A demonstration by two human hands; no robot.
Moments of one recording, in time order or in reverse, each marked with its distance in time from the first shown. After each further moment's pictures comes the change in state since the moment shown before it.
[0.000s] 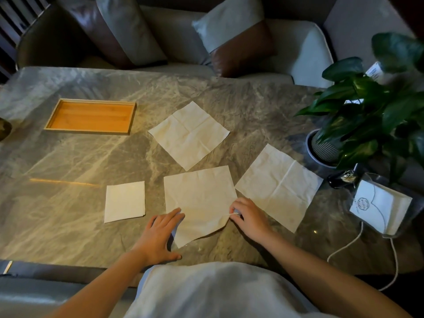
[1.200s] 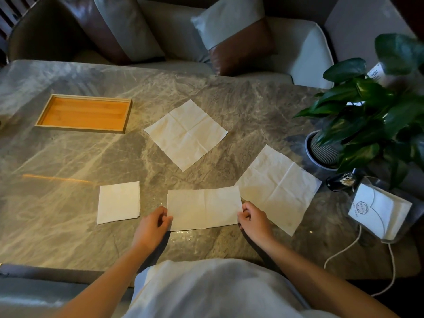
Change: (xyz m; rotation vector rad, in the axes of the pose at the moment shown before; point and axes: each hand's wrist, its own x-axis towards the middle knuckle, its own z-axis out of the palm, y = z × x) left_hand 0.021 0.012 -0.011 -0.588 0.303 -0.401; right_hand -0.007 0.008 0.002 0.251 0.100 0.384
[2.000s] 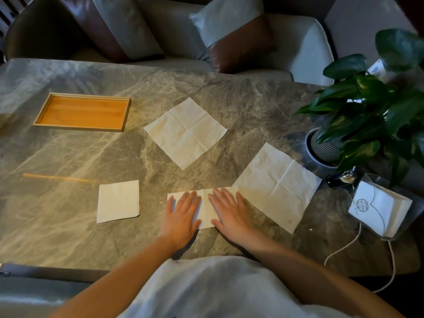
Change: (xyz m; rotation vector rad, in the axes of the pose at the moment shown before) left_hand 0.007 0.044 0.039 0.734 -0.111 0.411; right_hand 0.008 -0.041 0.030 -0.673 -0.136 -0.465
